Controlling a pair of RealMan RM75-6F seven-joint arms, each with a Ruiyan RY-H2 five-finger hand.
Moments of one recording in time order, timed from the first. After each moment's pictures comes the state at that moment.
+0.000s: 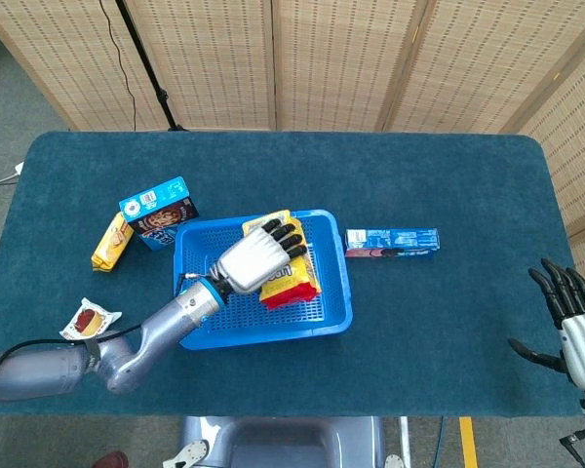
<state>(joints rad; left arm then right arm) -1.06 -1.40 -0.18 -1.63 1.25 0.91 0.44 0.11 -1.14 0.05 -1.37 -1.65 1.63 0.37</state>
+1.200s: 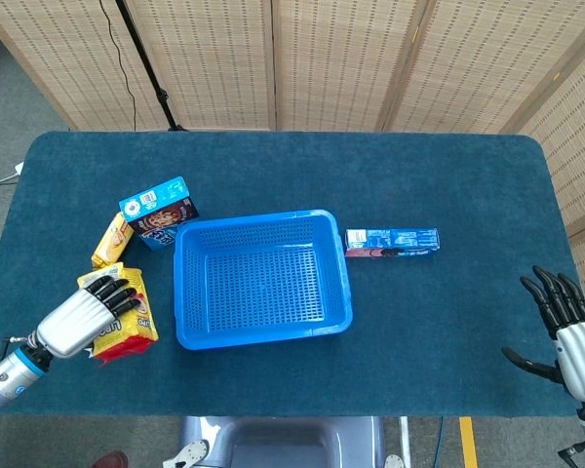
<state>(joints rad) -0.48 -1.18 0.19 -1.27 1.87 1.39 0.00 0.10 -1.12 0.03 -1.41 -1.71 1.69 0.35</state>
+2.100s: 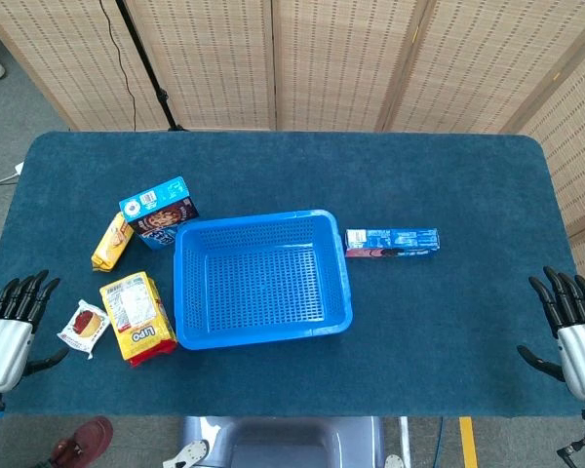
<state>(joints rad) -0.15 -1.19 0.11 -1.56 1.54 1.63 0.04 0.07 -1.10 0.04 -1.48 -1.64 1.63 0.06</state>
